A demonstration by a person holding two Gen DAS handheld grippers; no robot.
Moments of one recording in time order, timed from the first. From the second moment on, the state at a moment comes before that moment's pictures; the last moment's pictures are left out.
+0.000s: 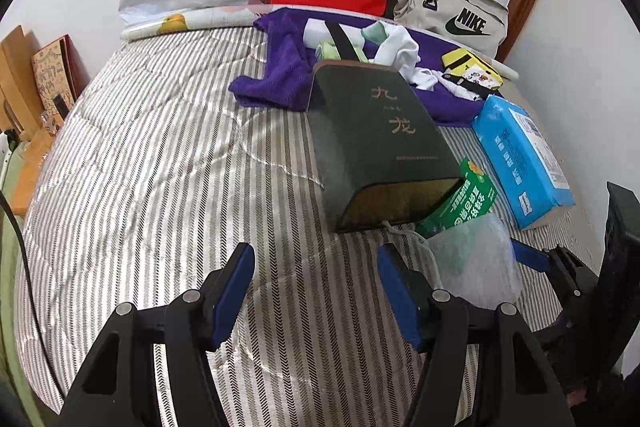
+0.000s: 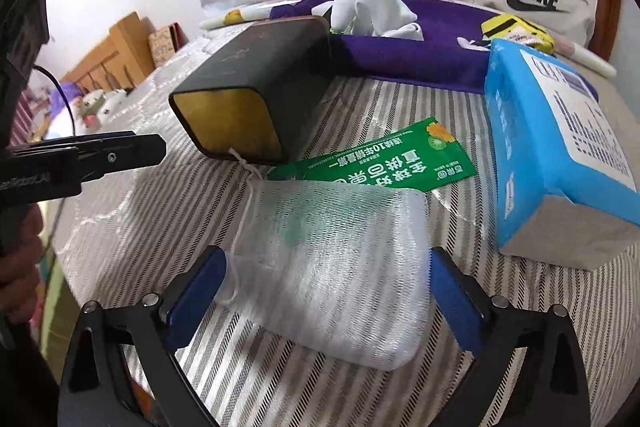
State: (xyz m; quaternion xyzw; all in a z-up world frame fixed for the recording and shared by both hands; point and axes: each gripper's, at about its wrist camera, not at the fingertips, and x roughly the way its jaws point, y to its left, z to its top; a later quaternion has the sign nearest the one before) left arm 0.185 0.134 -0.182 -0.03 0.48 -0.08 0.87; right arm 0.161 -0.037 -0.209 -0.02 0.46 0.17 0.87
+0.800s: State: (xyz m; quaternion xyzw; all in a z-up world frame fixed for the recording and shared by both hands) left arm 0.165 0.000 -0.160 0.09 0.44 -0.19 0.87; right arm 0.101 -0.137 -0.192 -0.03 0.42 0.17 0.89
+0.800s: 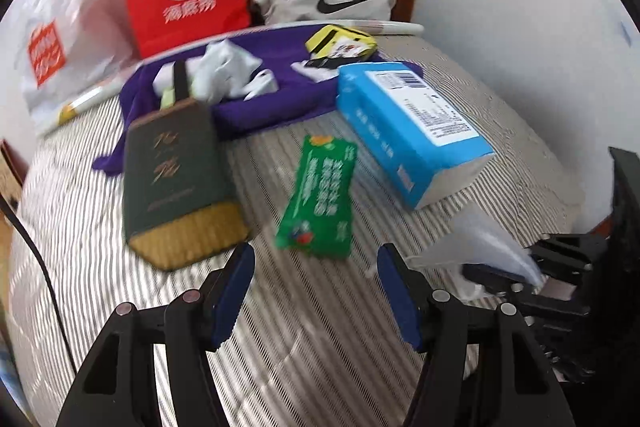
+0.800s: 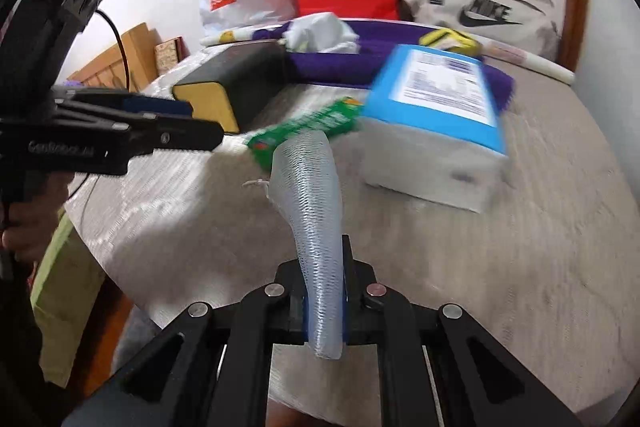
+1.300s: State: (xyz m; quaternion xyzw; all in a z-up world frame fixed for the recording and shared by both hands) left arm 0.234 -0.062 -0.194 0.20 0.49 -0.15 0.83; right arm 0.119 -0.213 -0.197 -0.03 0.39 0.12 0.91
